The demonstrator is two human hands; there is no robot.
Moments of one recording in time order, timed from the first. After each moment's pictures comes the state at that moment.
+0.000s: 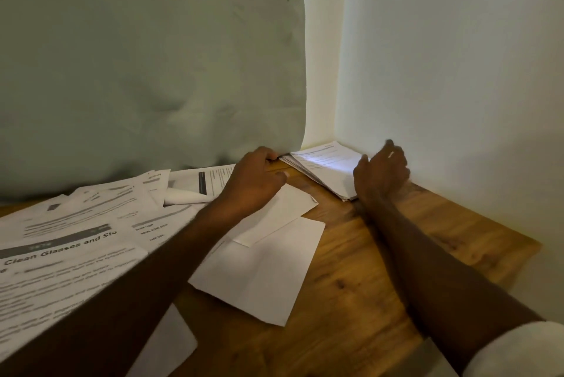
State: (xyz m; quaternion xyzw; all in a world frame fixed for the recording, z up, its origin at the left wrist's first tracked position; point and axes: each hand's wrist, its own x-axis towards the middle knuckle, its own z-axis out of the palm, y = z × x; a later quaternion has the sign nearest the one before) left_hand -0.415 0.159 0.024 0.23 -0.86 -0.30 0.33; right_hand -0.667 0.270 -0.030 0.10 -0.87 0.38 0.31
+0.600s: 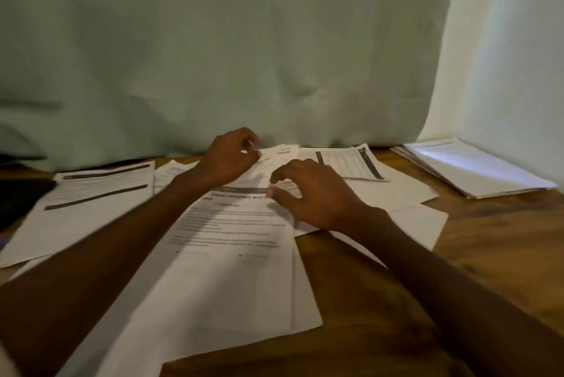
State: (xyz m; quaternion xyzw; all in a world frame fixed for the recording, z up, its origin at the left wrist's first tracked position) left_hand -0.171 0.055 0.042 0.38 -0.85 -0.17 0.33; right_hand -0.329 0.199 0.007 0.73 -0.62 0.26 0.10
